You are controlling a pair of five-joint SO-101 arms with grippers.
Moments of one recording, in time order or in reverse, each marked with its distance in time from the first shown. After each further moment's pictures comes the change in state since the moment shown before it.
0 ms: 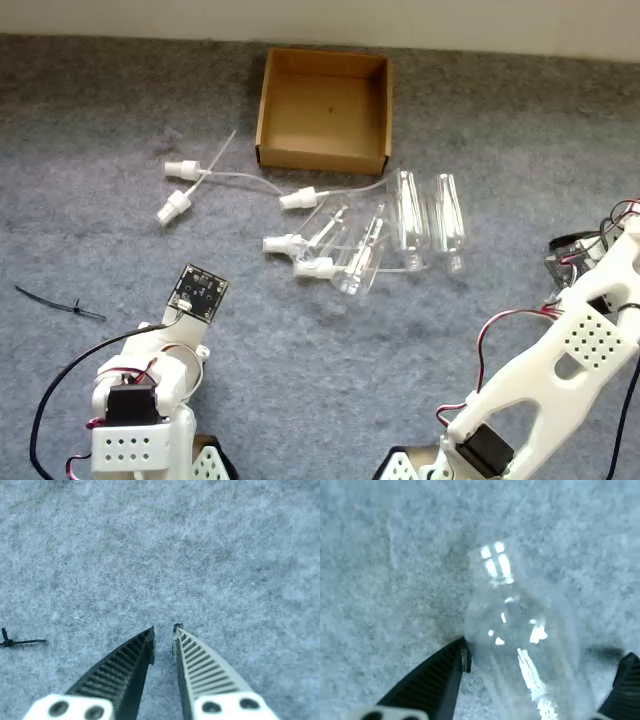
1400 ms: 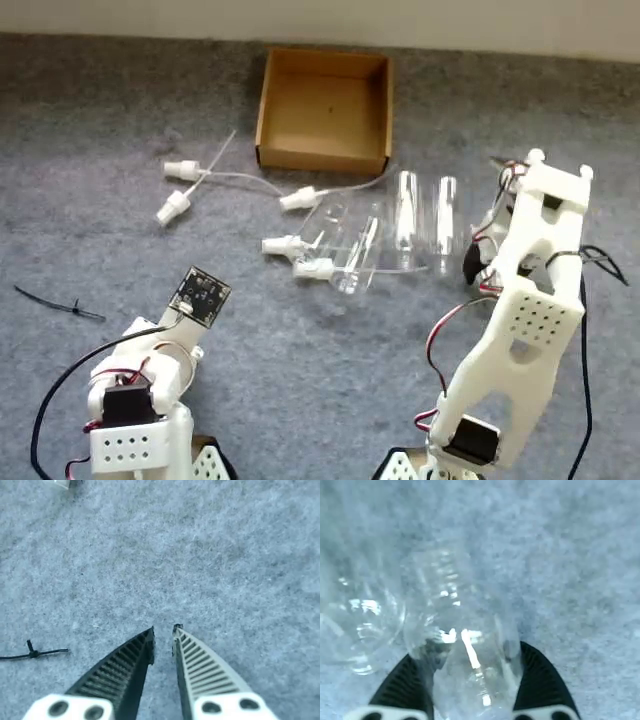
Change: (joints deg) left arm -3.6 0.0 0.0 -1.8 -9.1; right arm -22.4 -15.9 31.2 -2.0 -124.7
